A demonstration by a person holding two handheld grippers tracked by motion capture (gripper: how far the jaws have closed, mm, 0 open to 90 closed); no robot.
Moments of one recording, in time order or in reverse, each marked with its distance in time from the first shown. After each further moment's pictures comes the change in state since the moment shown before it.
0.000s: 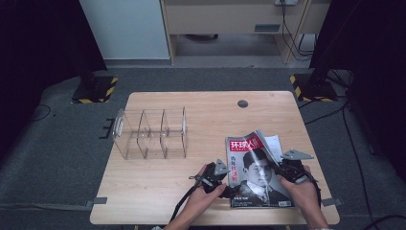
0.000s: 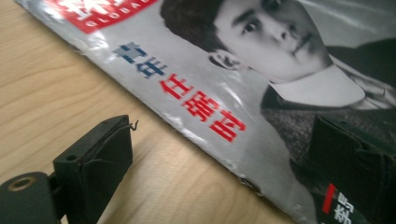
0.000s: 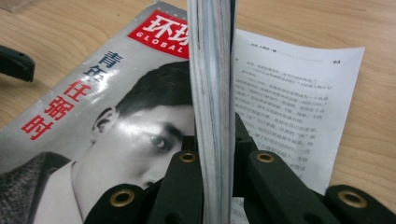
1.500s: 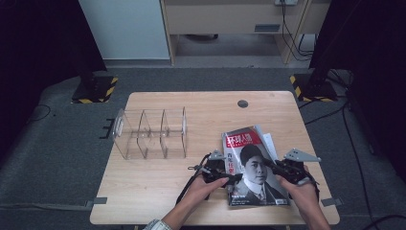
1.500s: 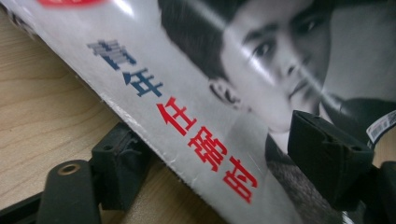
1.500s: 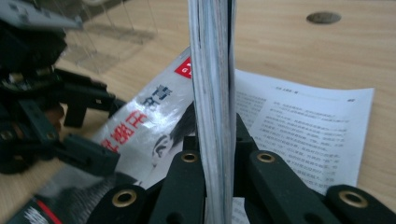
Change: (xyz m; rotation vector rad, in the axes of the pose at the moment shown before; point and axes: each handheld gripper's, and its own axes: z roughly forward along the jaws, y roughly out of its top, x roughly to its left) left arm 0.026 0.010 0.018 -0.041 -0.163 -0.199; right arm 0.014 0.011 -0.016 -0.172 0.161 0.037
